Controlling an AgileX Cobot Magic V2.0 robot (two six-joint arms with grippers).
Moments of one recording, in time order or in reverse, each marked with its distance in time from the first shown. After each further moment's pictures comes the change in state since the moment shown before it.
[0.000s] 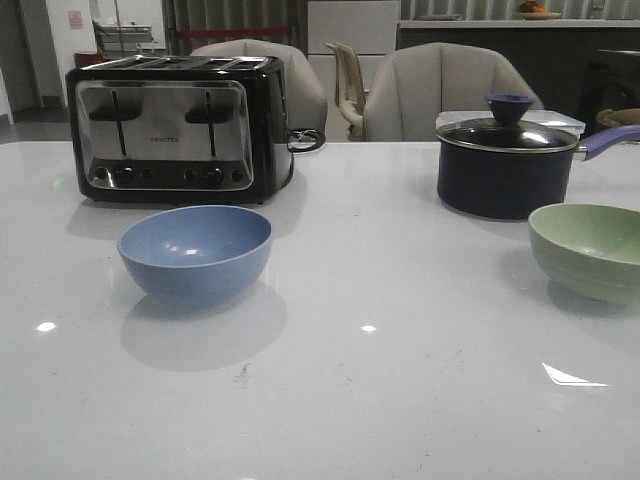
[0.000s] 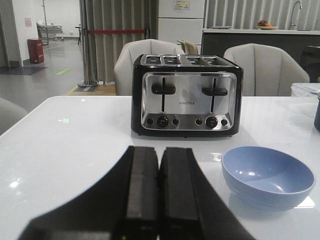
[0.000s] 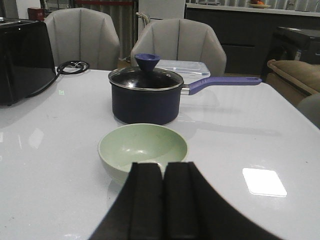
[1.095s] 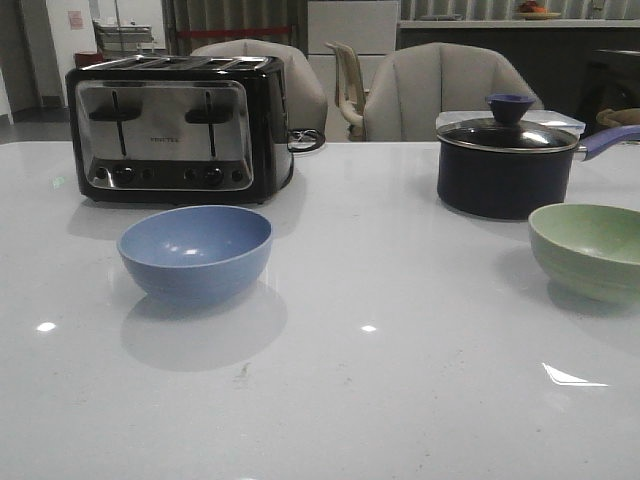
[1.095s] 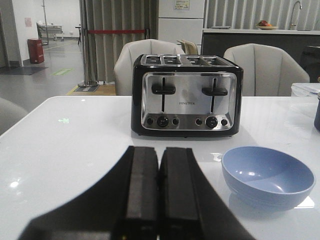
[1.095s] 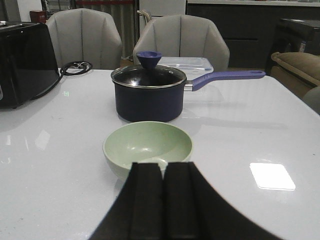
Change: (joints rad) left arm 0.000 0.000 0.000 0.000 0.000 0.000; right arm 0.000 0.000 0.000 0.046 0.009 0.000
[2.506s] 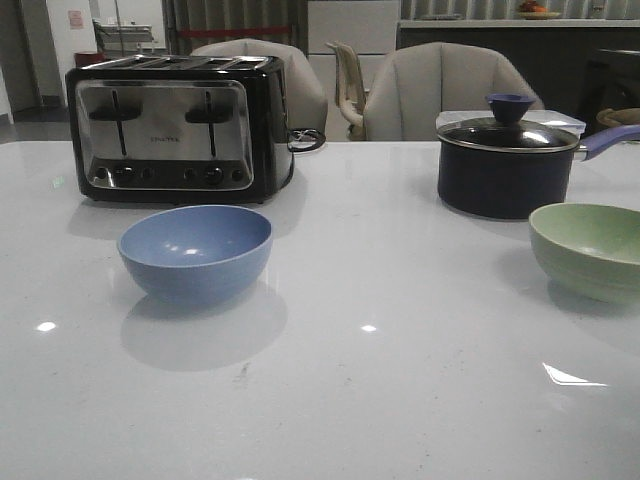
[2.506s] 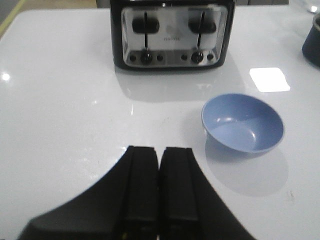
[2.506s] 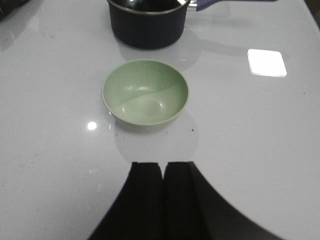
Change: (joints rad) left arm 0.000 0.540 -0.623 0.000 0.582 0.000; right arm 0.000 0.526 -0.610 -0.046 0.604 0.000
